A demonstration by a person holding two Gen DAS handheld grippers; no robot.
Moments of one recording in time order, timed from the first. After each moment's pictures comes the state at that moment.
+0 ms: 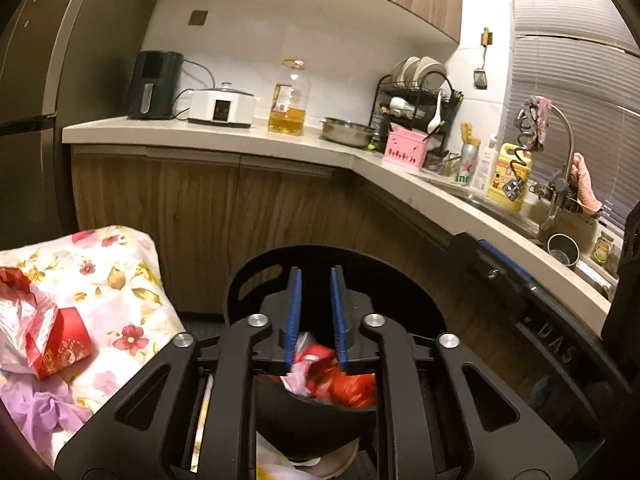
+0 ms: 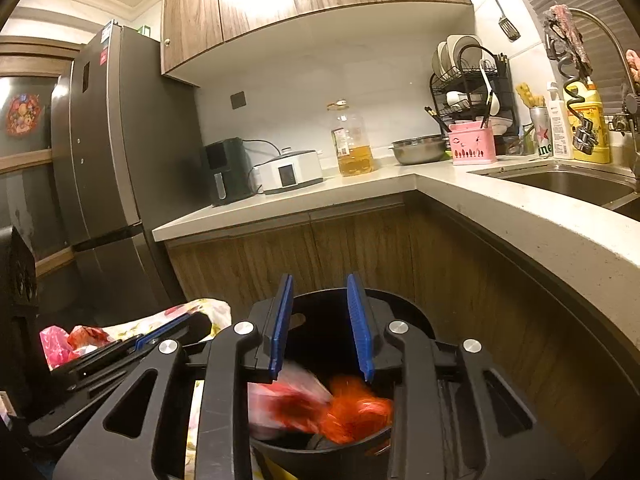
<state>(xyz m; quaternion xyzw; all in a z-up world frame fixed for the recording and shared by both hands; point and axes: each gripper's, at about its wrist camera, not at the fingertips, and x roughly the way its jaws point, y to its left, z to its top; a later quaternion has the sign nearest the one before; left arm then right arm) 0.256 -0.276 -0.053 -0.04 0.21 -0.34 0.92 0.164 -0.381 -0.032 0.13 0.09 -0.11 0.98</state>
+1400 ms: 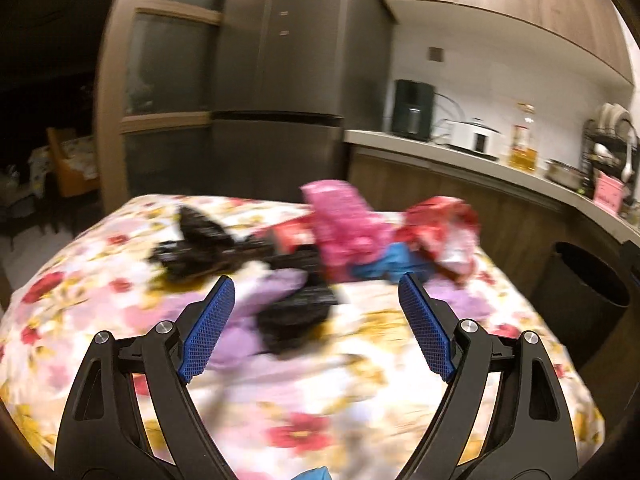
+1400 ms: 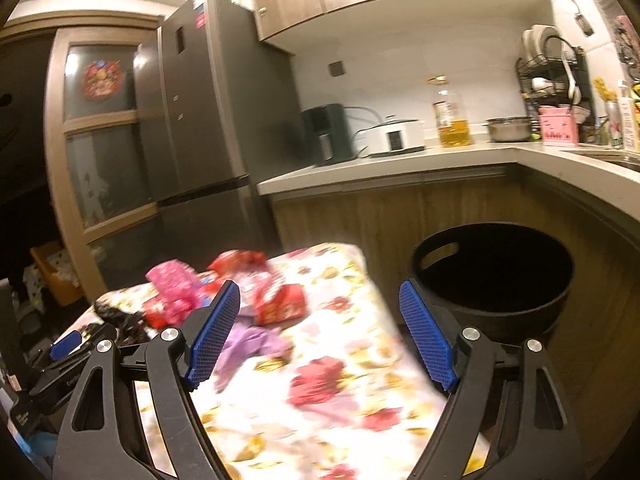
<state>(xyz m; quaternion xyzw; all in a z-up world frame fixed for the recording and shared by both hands) 0.139 0.043 -0.079 -0.06 0.19 0.08 0.98 0.126 -0.208 -0.044 0.10 0.13 0.05 0.98</state>
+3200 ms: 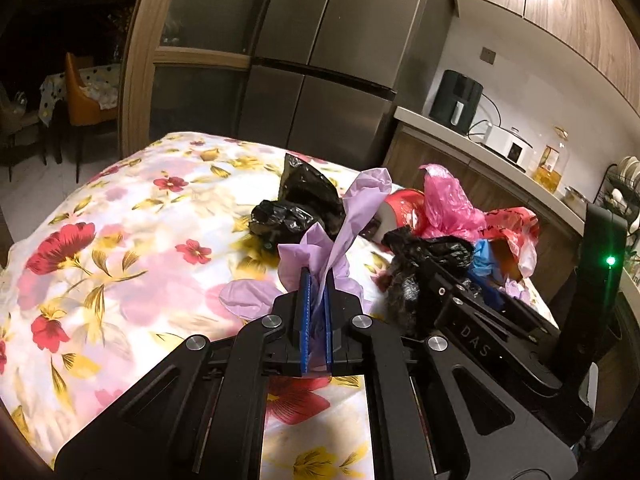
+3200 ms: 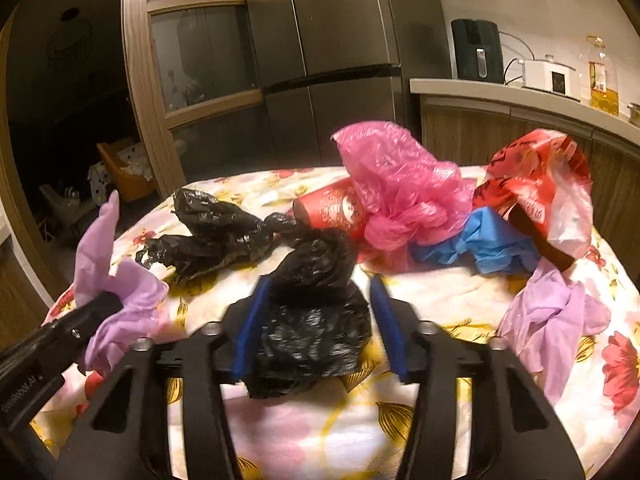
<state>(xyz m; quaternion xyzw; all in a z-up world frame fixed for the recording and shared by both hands) 0.138 0.161 -0.101 -0.16 0.25 0.07 0.95 0.227 0.028 -0.107 0.02 0.27 0.23 0.93</state>
